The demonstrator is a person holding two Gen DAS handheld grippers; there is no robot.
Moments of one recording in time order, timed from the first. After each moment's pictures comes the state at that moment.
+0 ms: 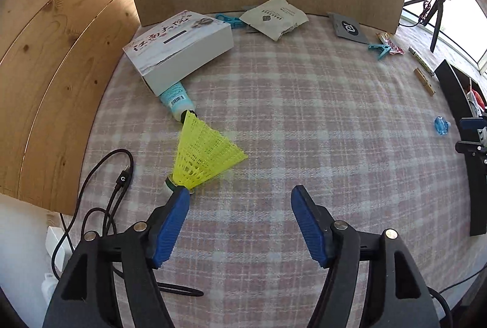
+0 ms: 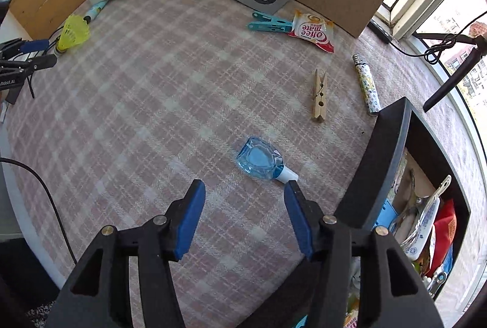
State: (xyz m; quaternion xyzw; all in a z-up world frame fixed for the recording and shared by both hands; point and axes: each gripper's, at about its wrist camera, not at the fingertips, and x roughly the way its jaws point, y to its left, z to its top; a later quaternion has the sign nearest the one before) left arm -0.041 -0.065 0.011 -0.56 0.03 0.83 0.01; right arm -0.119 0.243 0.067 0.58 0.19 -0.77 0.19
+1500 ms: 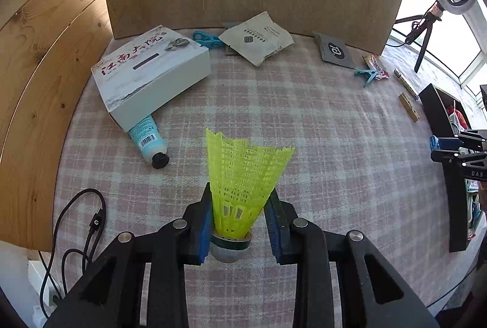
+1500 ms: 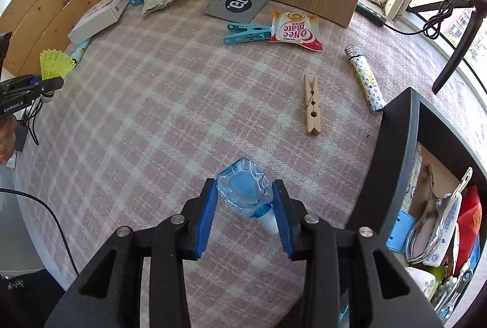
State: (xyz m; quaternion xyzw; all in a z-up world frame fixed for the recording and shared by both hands) left arm -0.081 -0.053 0.023 -0.54 -0.01 0.84 0.07; right arm -0.170 0.274 0.071 0.59 0.08 -0.79 0.18
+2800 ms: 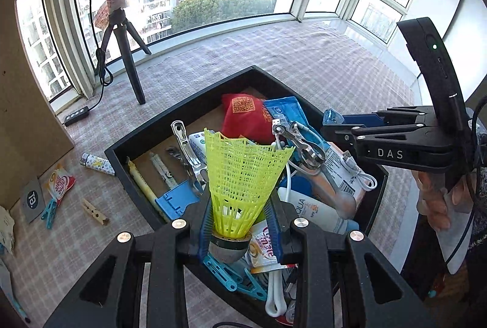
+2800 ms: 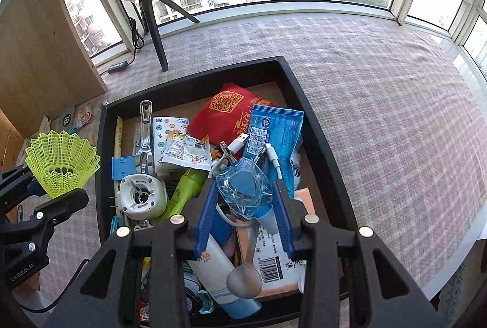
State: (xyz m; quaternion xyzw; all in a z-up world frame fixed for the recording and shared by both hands) left arm -0.060 0.389 0.115 -0.46 0.13 0.79 0.39; right arm -0.029 0.553 0.146 0.52 -0.12 -0.84 -0.13
